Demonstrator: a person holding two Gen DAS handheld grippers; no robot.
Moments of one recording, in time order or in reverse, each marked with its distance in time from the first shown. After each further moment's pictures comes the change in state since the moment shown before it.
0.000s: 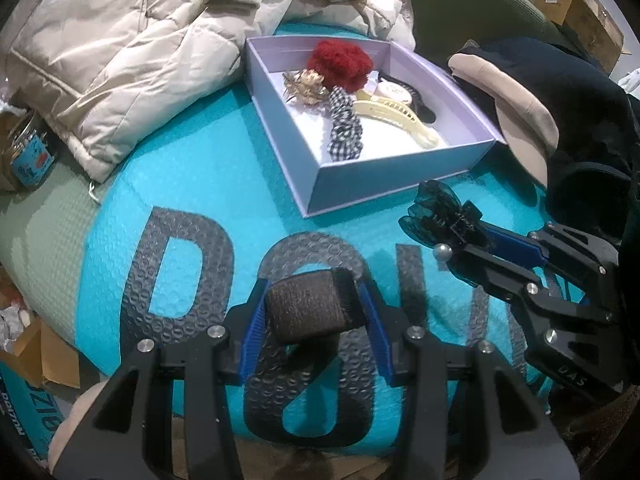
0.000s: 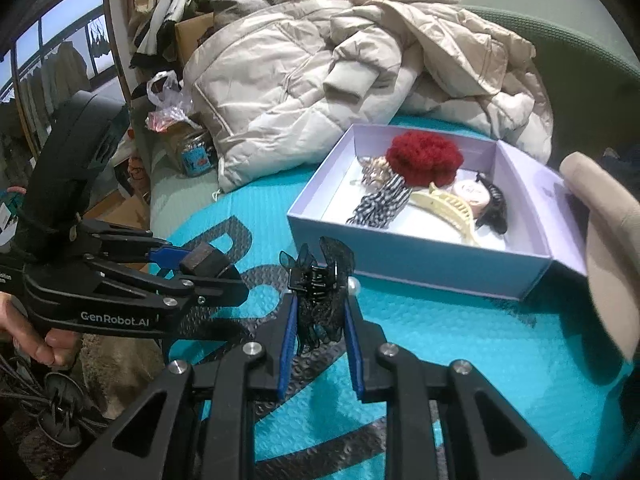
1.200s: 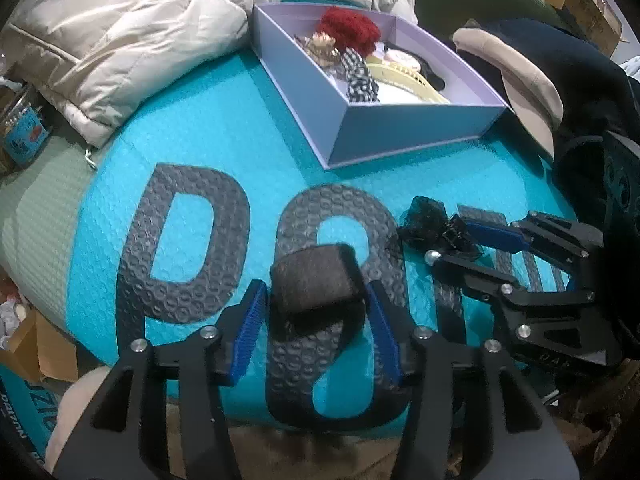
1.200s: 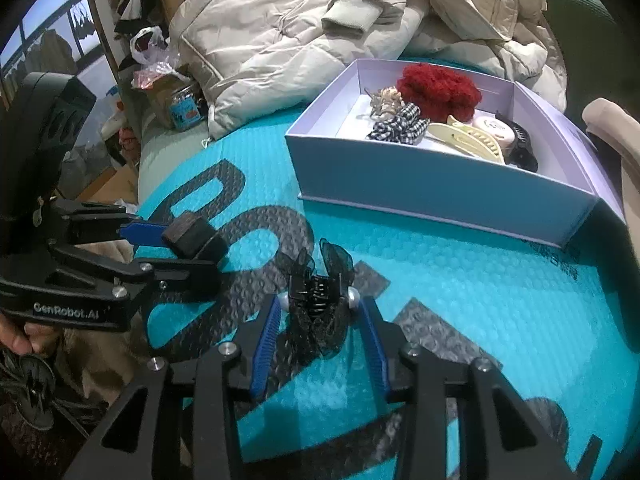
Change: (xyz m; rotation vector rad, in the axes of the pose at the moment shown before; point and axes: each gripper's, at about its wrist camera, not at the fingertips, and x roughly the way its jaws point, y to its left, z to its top) left arm 0.016 0.022 -0.027 0.015 0.045 -0.014; right arm 0.050 0.005 -0.025 0.032 0.152 0.019
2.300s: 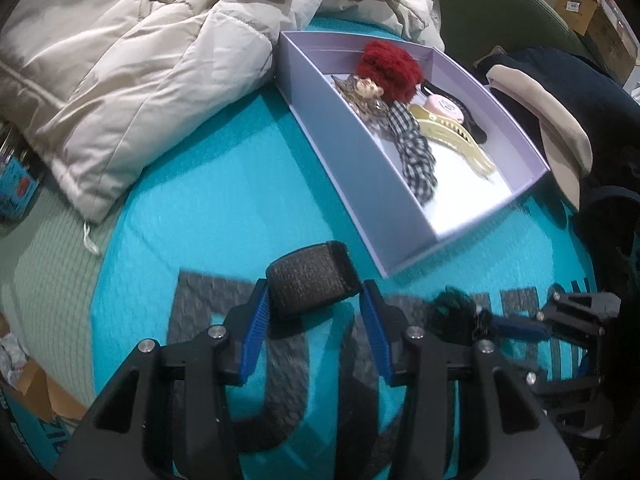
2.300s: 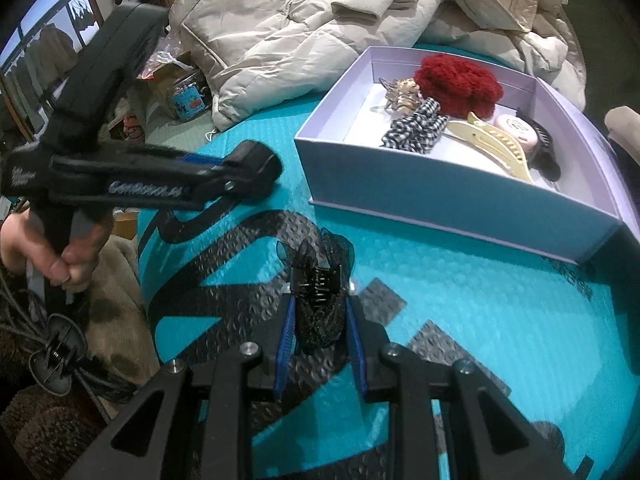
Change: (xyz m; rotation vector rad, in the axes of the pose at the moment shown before) left arm 0.022 0.031 0.068 -0.018 -0.022 0.002; right arm 0.012 0.003 0.020 -0.013 0.089 0.025
